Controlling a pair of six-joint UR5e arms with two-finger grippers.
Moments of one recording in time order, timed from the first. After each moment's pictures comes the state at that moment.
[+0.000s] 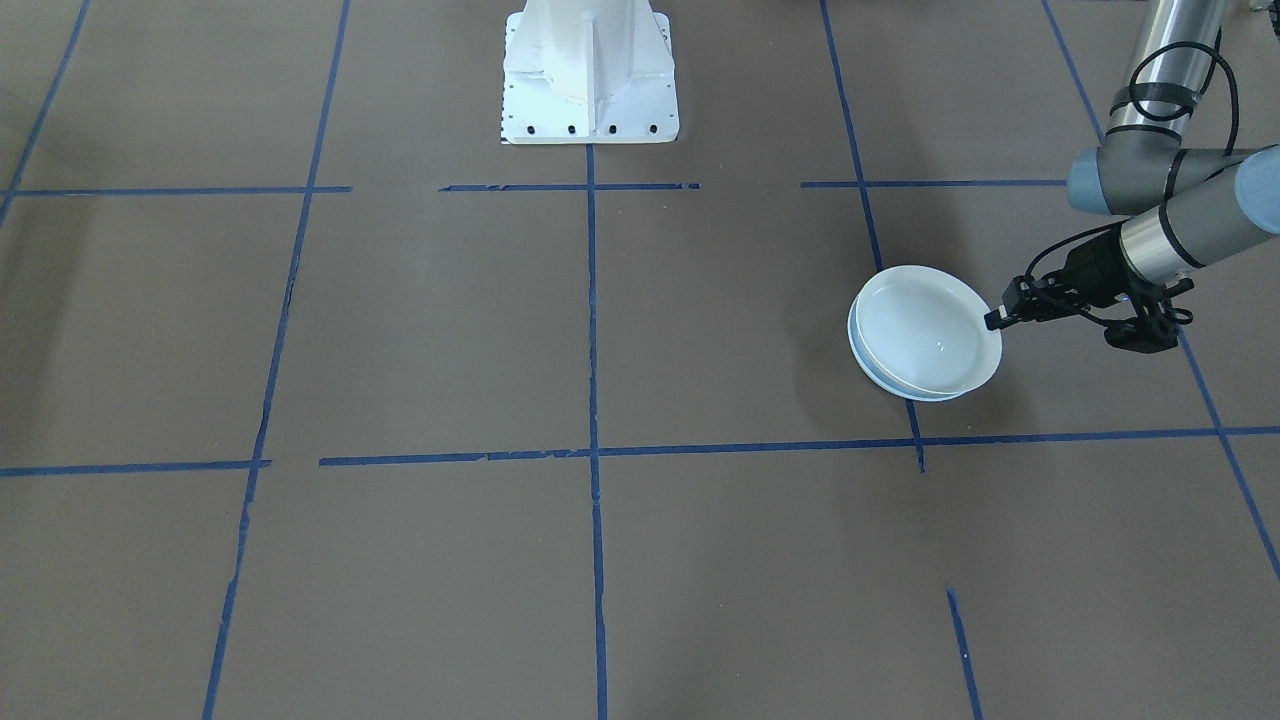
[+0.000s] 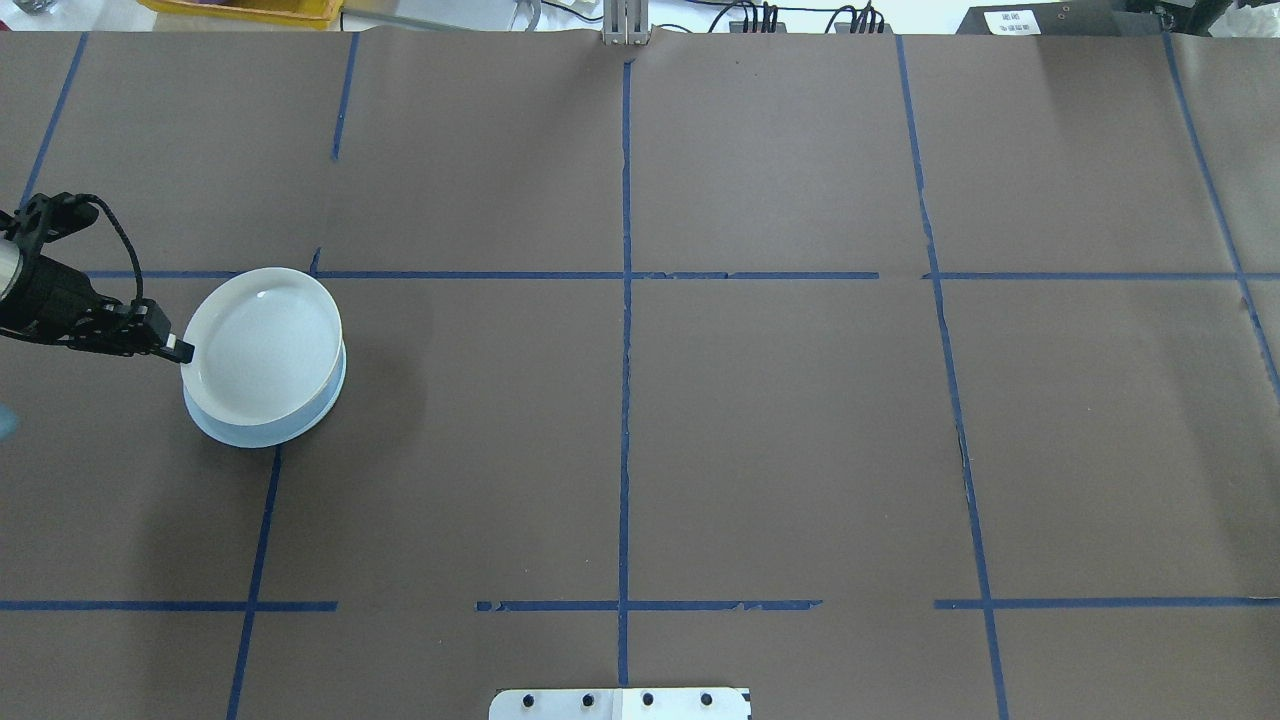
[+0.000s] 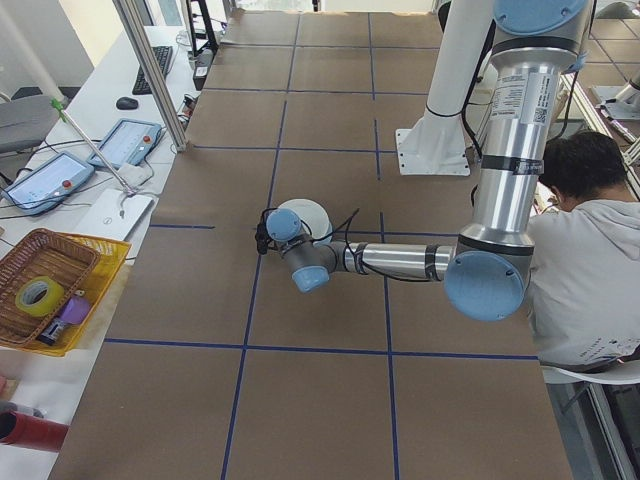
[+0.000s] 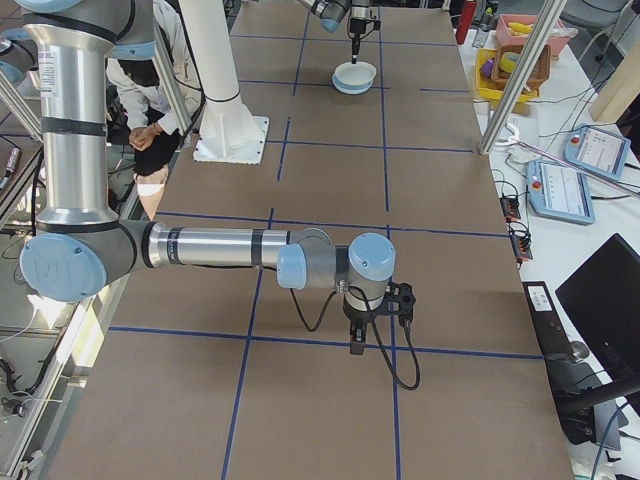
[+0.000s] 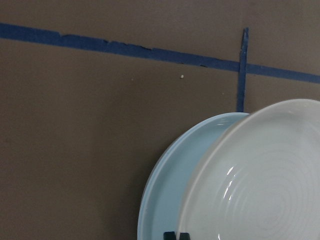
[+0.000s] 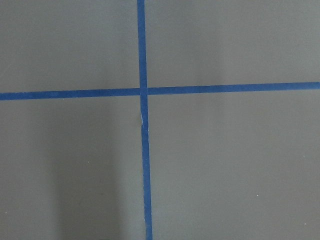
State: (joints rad) left arm -1.02 -1.67 -1.38 -2.60 -2.52 -1.09; right arm 1.54 -1.61 1.62 -1.56 2.30 0.09
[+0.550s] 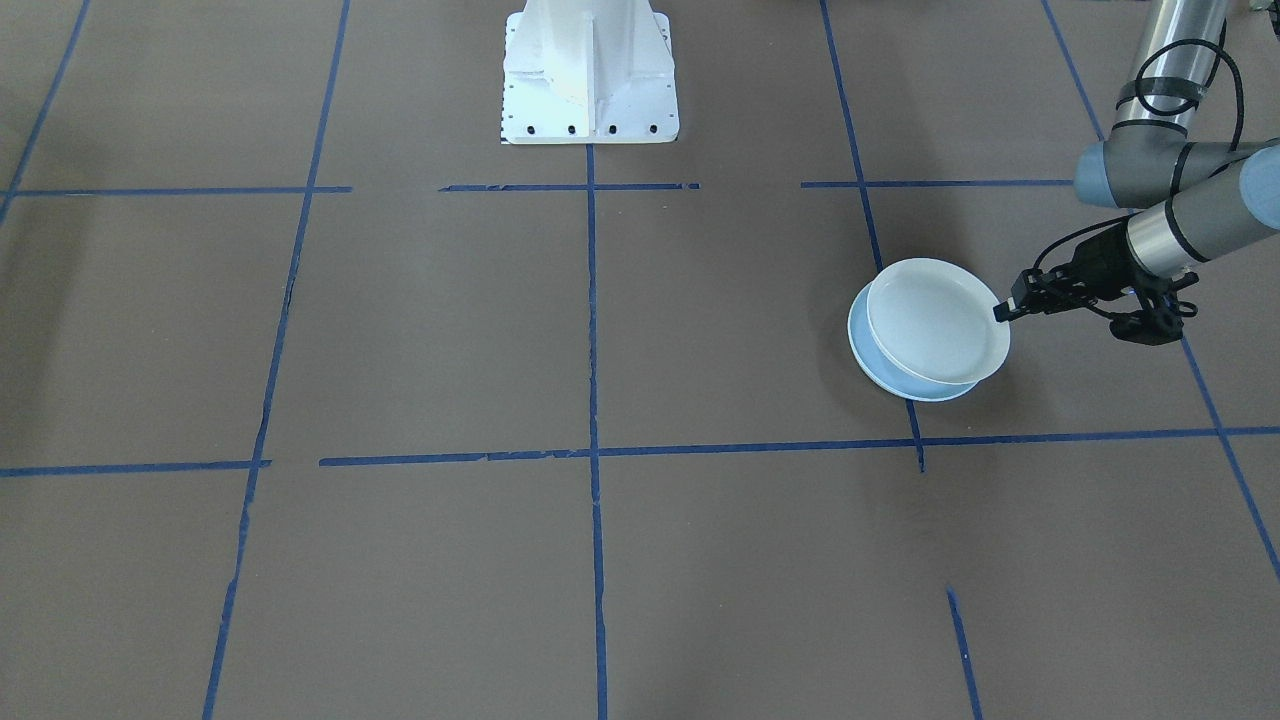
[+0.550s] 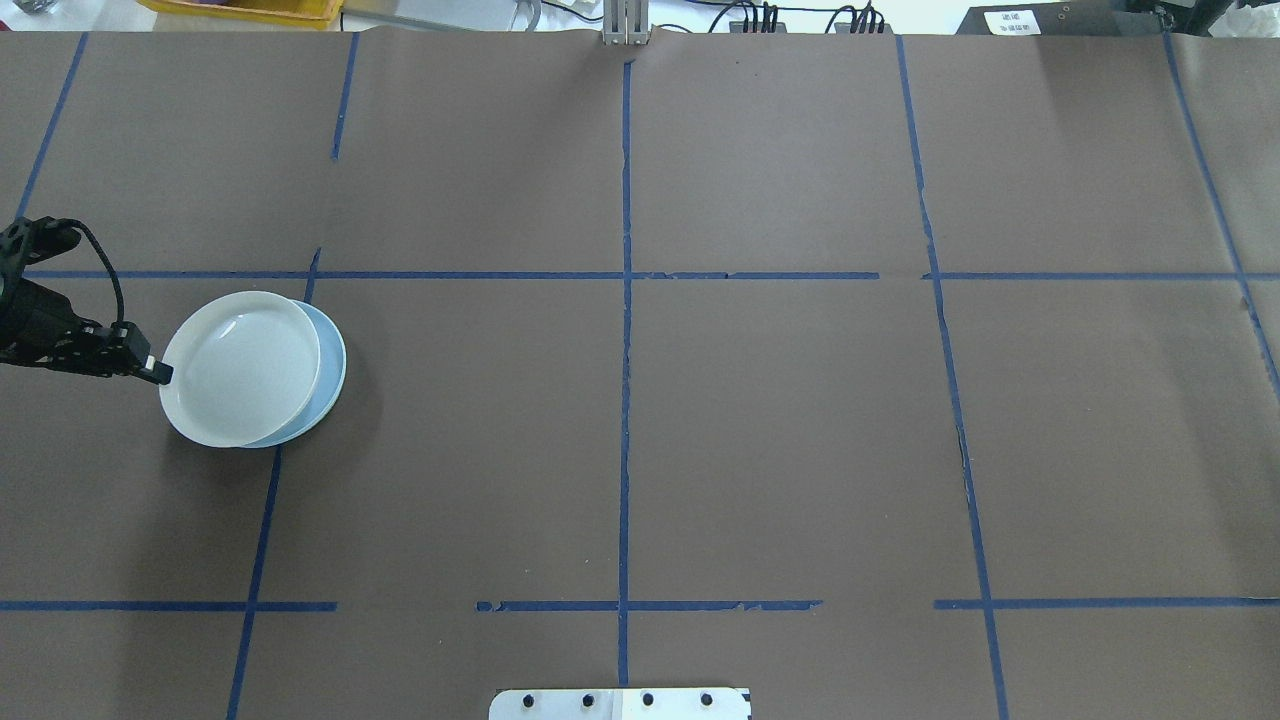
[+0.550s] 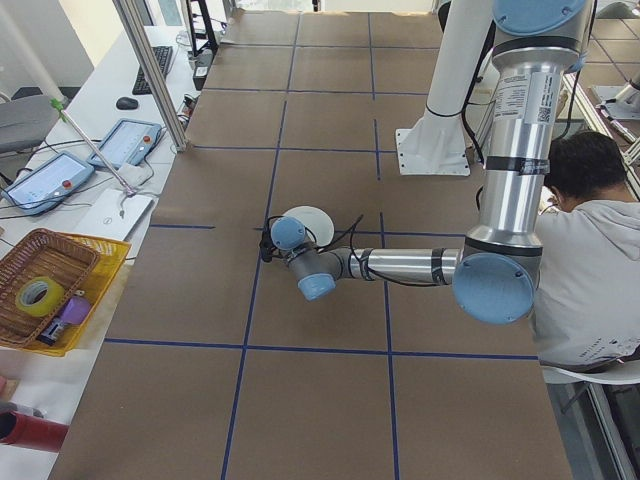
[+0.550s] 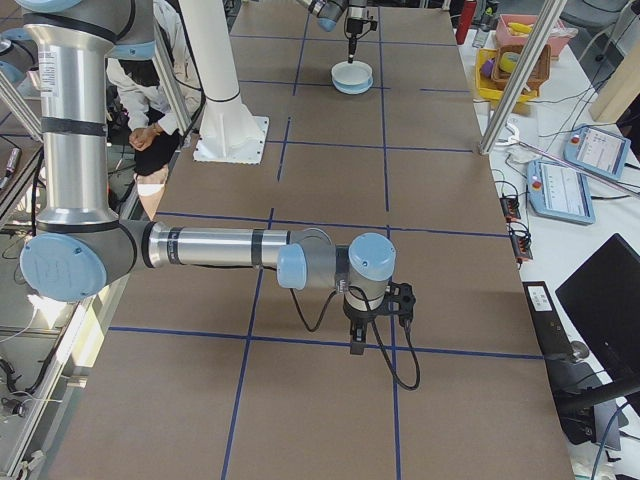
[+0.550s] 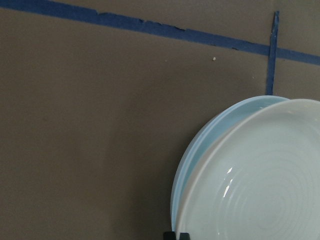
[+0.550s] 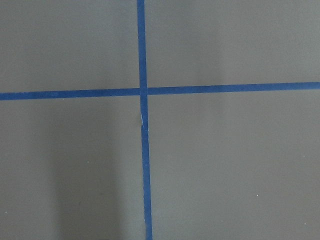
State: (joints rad) left arm -1.01 -1.64 -1.39 -2.61 -2.53 -1.06; right arm 1.54 -1.61 1.62 -1.56 2.30 0.09
